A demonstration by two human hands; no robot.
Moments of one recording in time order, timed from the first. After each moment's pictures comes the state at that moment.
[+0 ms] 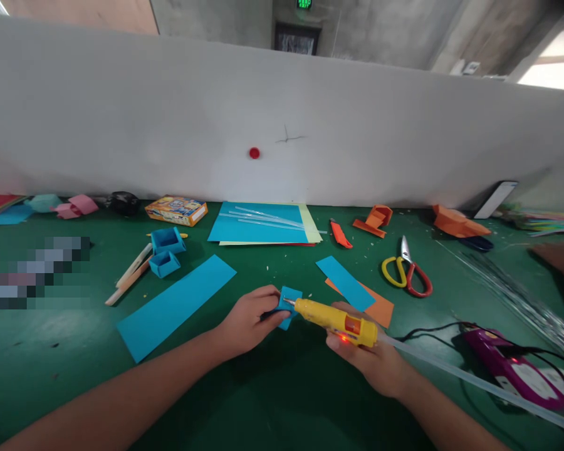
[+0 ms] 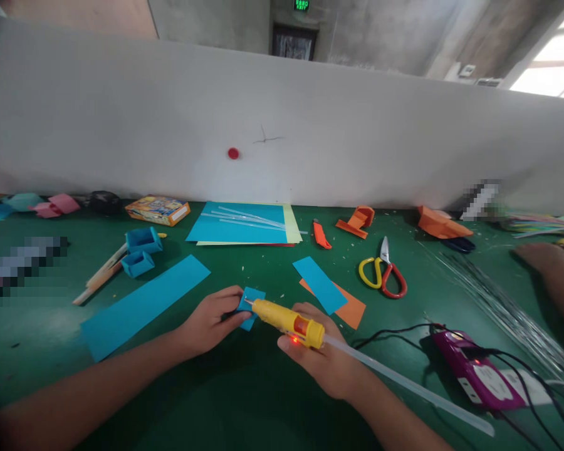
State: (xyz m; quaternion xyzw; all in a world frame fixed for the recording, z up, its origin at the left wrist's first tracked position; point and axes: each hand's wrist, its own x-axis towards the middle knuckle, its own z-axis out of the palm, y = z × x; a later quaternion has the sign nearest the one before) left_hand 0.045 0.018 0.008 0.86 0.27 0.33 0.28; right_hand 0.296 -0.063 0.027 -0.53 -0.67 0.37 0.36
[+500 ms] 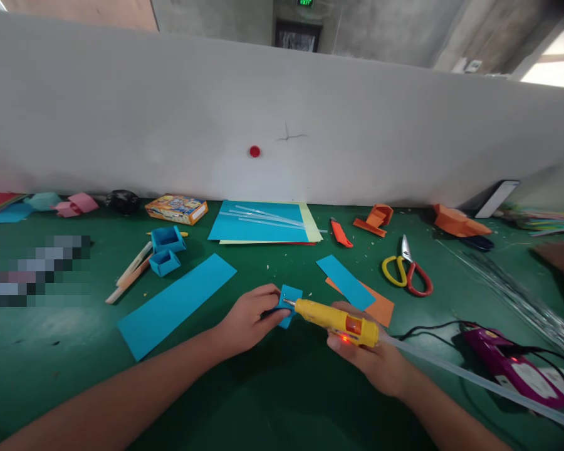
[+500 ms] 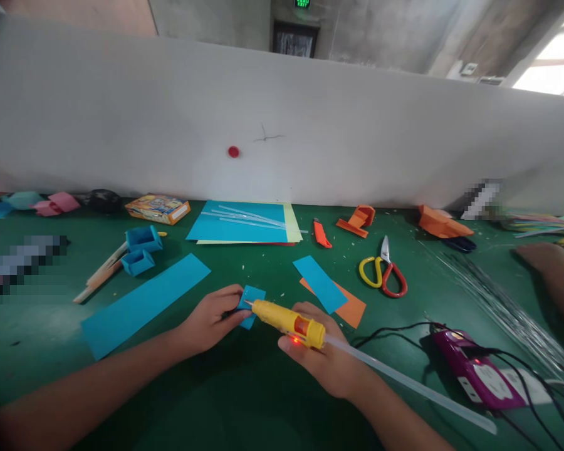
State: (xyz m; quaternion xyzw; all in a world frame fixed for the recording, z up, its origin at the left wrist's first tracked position) left_hand 0.043 0.018 0.006 0.86 0.26 0.33 0.29; right_hand 0.296 -0.063 0.033 -0.50 -0.68 0.41 0.34
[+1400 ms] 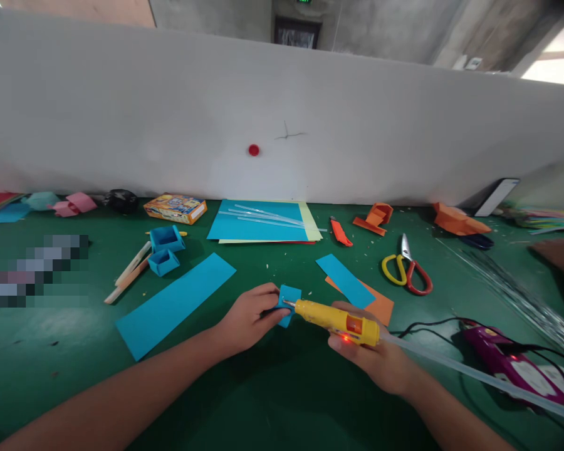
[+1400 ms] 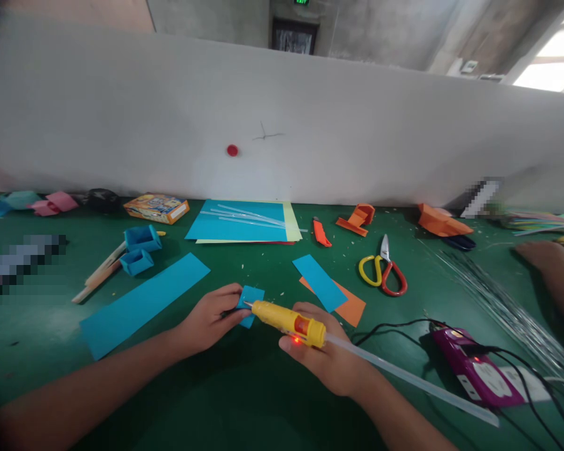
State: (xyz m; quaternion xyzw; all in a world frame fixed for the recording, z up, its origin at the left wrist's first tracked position) left_hand 0.044 0.019 0.005 0.86 0.26 0.34 0.27; right_hand 0.299 -0.065 0.036 -0.55 -0.69 0.35 0.33
